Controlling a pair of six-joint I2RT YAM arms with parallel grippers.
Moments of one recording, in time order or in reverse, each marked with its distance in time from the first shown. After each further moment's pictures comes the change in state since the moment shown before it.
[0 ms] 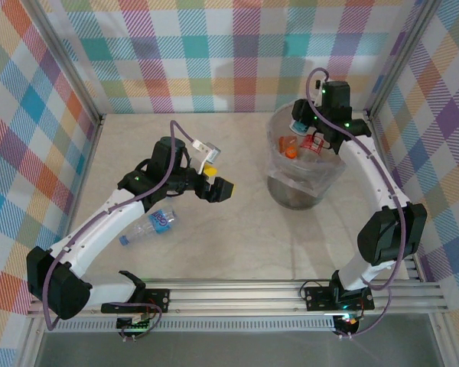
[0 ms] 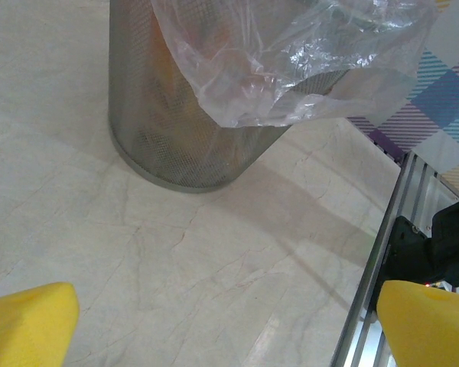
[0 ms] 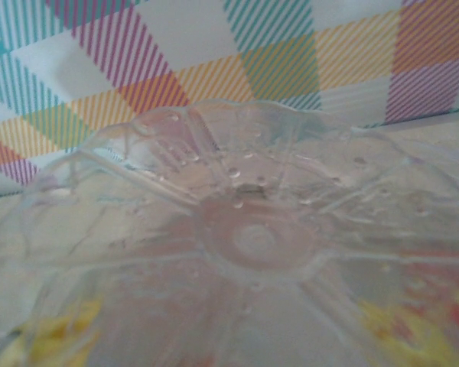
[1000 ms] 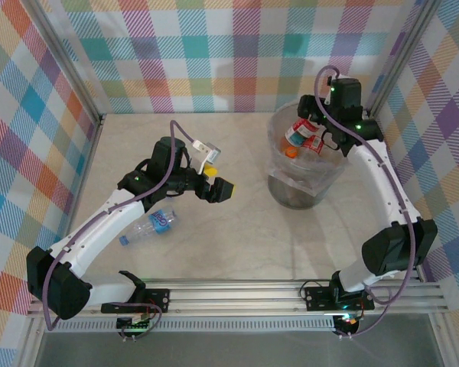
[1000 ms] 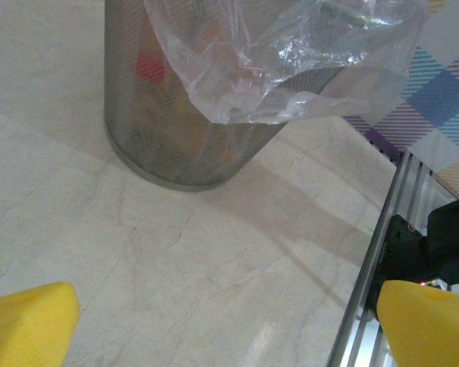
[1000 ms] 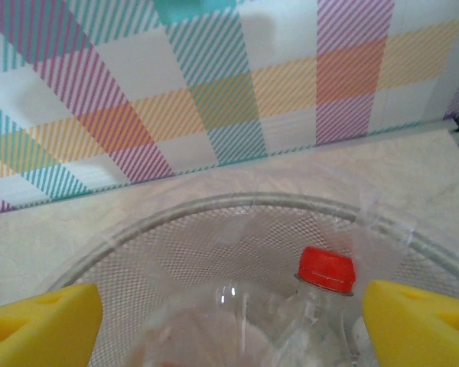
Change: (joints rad) left arm 0.000 0.000 0.000 0.000 0.013 0.000; right arm -0.002 -0.090 0.048 -0.112 0.120 -0.071
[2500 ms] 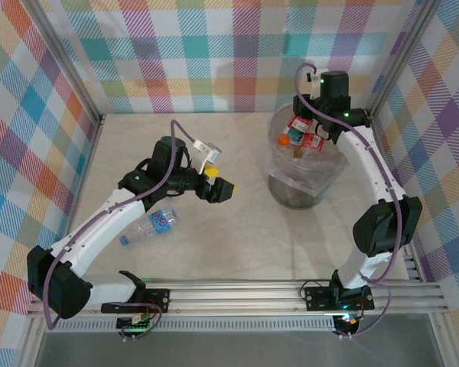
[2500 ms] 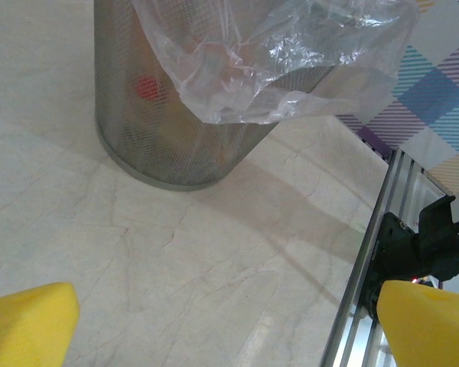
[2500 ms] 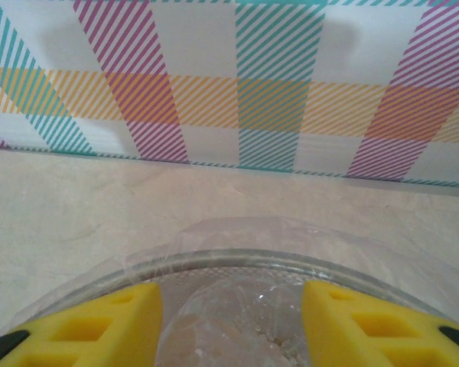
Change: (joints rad) left arm -0.001 0.008 0.005 -0.003 0.017 0.000; right arm 0.023 0.178 0.107 0.035 -0.094 -0.249
